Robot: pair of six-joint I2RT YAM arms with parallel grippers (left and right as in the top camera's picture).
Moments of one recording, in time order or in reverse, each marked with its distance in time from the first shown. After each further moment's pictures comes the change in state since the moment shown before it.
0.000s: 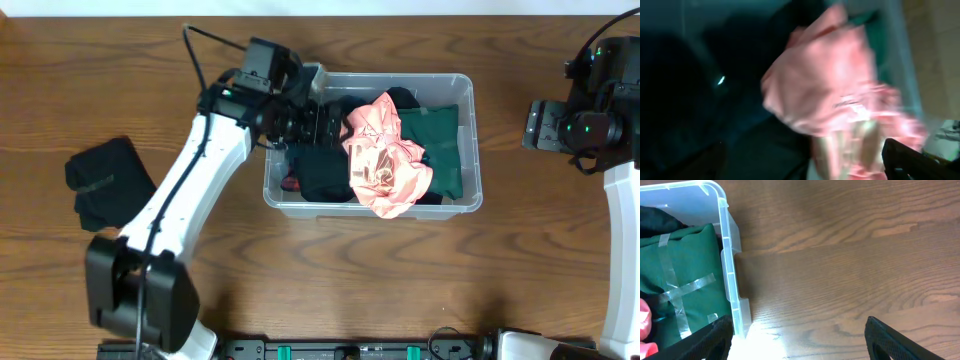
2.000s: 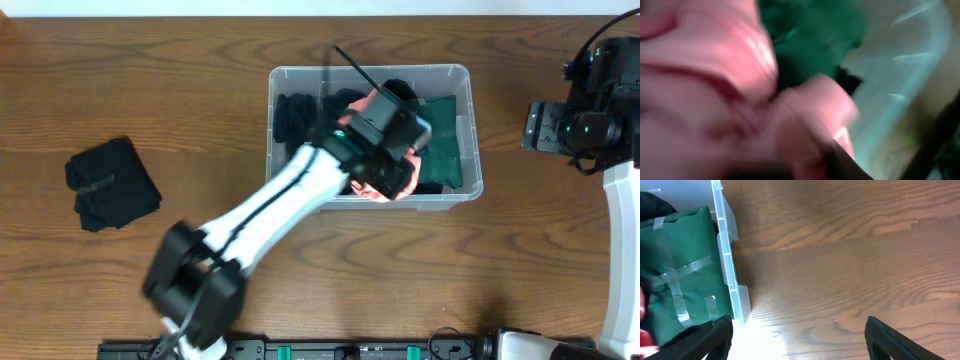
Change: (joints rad) left arm -0.413 0.170 0.031 0.044 -0.214 0.110; right arm 0.000 0.002 -0.002 -0.011 0.000 0.000
